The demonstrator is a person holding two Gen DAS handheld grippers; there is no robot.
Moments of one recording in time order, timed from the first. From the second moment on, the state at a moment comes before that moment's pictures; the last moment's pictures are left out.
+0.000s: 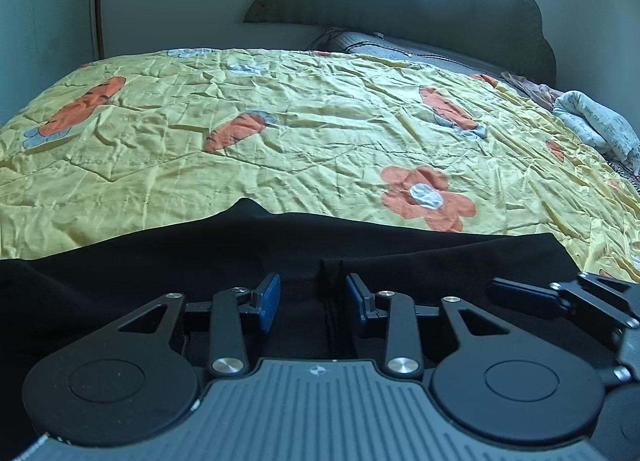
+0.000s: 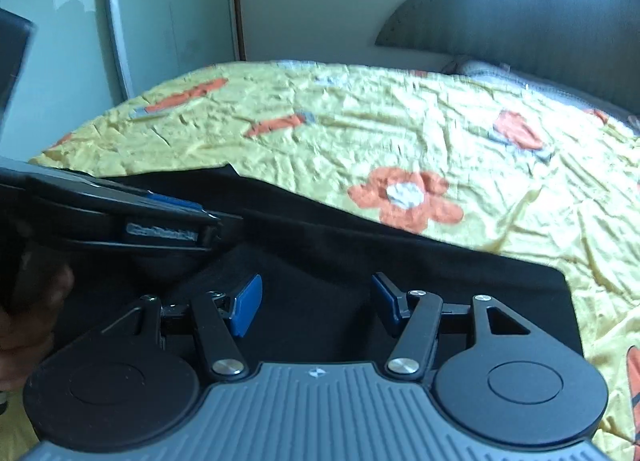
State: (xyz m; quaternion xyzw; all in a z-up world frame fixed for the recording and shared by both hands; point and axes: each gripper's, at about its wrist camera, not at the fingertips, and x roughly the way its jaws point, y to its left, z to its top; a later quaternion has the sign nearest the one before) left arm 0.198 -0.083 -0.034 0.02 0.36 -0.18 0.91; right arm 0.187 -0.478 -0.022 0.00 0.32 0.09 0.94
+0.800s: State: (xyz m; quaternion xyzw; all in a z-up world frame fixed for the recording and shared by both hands) left arm 0.176 -0.029 -0.027 -0.01 0.36 -0.13 0.92; right arm 0.135 -0.423 -0.013 -0.08 0.27 0.18 0.94
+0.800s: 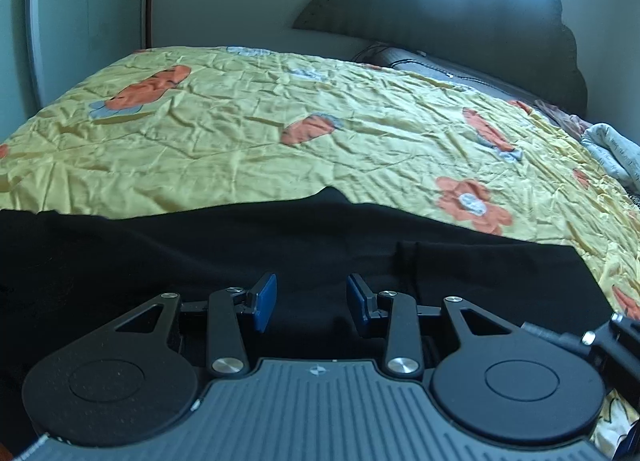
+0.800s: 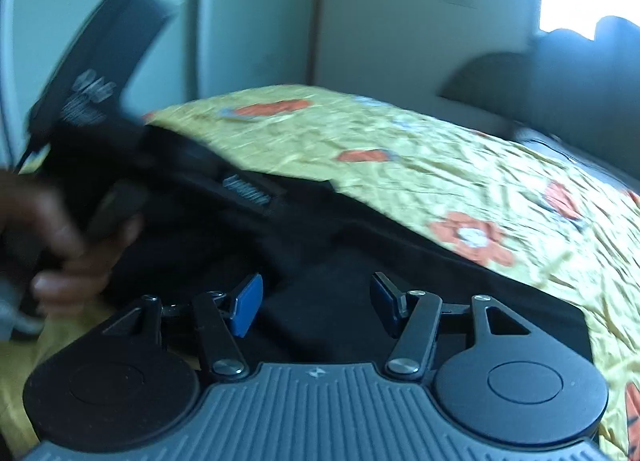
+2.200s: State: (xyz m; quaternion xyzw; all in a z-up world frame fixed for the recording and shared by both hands) left arm 0.139 -0.022 -0.056 0.04 0.30 -0.10 0.95; right arm 0.176 -0.466 -0.052 0.03 0.32 0.04 0.95
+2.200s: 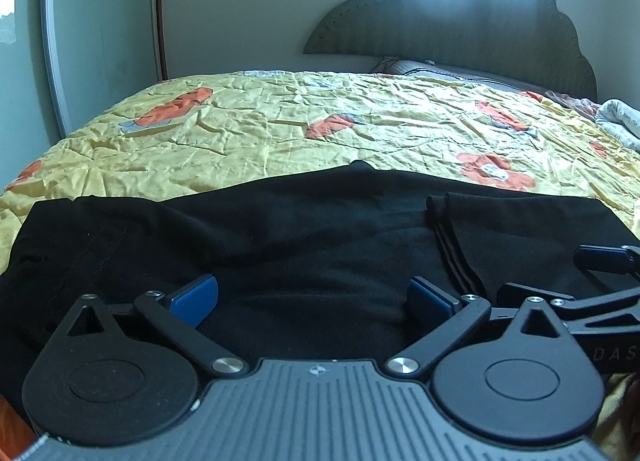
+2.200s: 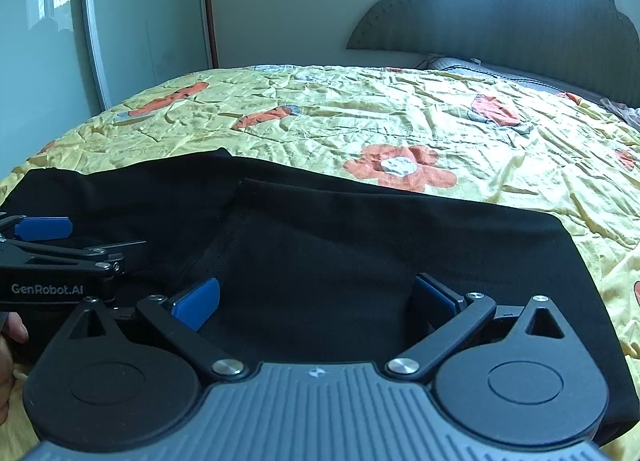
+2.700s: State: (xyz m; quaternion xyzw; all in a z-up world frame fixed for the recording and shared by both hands) left arm 0.111 0.119 0.005 -0.14 0.34 -0.06 0.93; right arm 0.139 -0.375 -0.003 -0.07 0.17 0.14 0.97
